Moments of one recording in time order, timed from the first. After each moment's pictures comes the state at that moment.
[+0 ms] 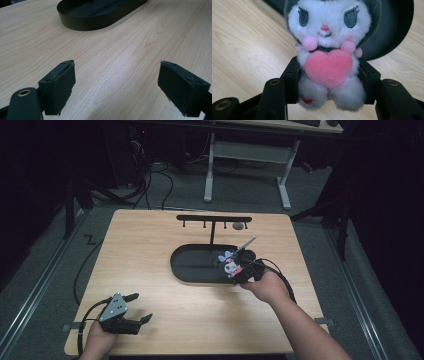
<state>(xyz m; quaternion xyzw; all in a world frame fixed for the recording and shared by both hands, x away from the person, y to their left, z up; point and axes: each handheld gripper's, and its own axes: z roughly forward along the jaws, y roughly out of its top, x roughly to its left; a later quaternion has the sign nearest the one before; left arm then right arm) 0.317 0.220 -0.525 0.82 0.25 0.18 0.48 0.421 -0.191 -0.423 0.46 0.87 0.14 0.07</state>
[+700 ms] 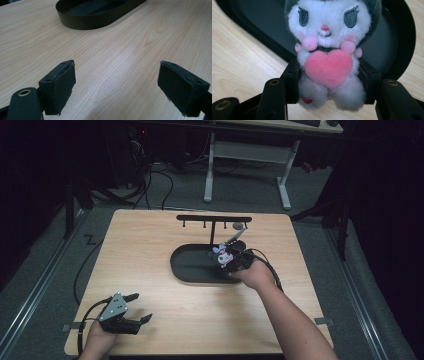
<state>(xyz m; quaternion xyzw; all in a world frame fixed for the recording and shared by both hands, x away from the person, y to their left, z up) 0.319 0.220 -0.526 0.83 0.25 0.17 0.47 0.468 -0.174 -0.439 0.48 0.86 0.13 0.08</state>
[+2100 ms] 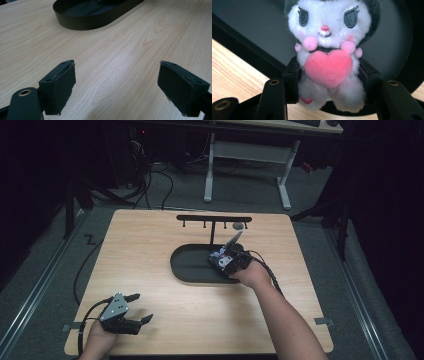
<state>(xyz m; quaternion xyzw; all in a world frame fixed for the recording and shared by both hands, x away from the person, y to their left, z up) 0.319 0.218 -0.526 0.83 0.25 0.17 0.48 0.486 -0.179 -0.475 0.49 0.87 0.10 0.05</state>
